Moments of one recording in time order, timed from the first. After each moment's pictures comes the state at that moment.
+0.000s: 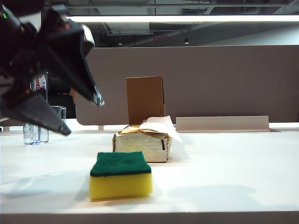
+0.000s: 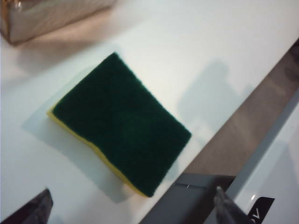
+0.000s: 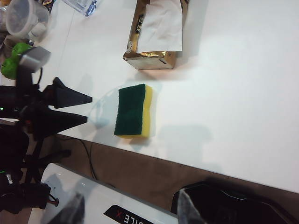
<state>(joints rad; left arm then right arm) -0.48 1.24 0.75 -0.50 0.54 -0.06 0.00 0.61 1.05 -1.23 -0.65 0.24</state>
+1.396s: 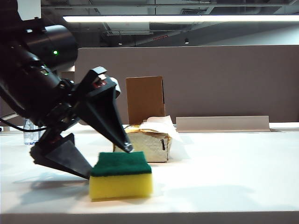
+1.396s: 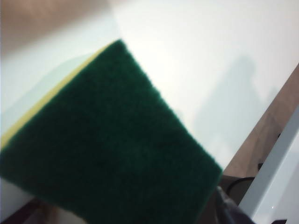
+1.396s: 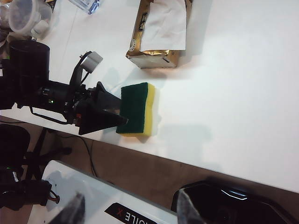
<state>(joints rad) -0.53 1.54 0.75 -0.29 0.61 -0.13 0.02 0.61 1.05 -1.23 -0.65 0.24</state>
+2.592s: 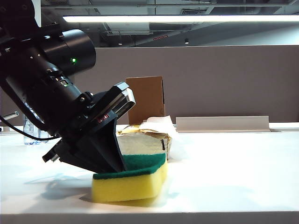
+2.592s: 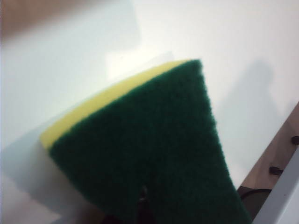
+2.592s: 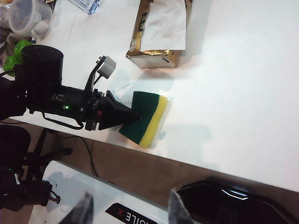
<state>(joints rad) -0.62 1.61 0.76 -0.22 0.50 -0.20 0.02 0.61 1.05 -1.23 -0.65 0.24</state>
